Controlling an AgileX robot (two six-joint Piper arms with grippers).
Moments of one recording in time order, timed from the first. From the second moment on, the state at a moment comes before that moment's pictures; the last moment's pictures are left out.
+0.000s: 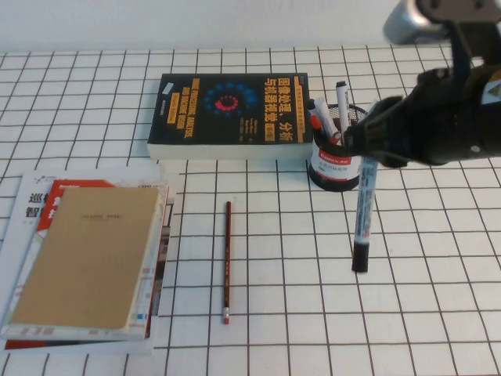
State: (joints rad) right arm 0.53 1.33 -1.20 0.26 0.65 0.04; left arm -0.02 -0.01 0.03 -0.02 0.38 0.15
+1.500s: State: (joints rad) right arm 0.60 2.25 -1.88 0.49 0.95 0.08; left arm -0.02 -0.01 0.03 -0.02 0.38 0.15
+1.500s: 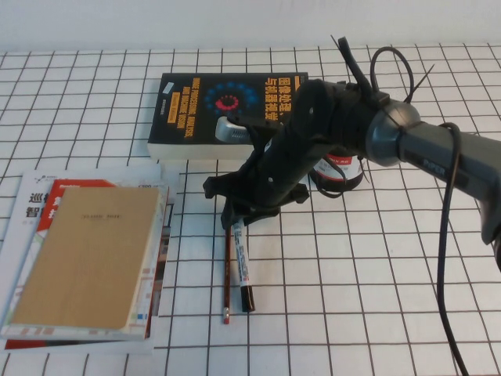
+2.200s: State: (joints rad) right arm 0.61 2.02 -1.78 0.38 0.93 0.08; left arm -0.02 -0.01 0.03 -0.02 0.38 0.15
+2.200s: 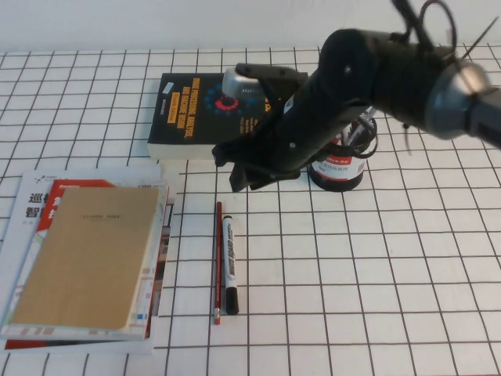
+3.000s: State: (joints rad) right arm 0.61 1.14 -1.07 0.18 0.99 0.03; left arm -0.02 -0.01 0.03 -0.02 0.38 0.15
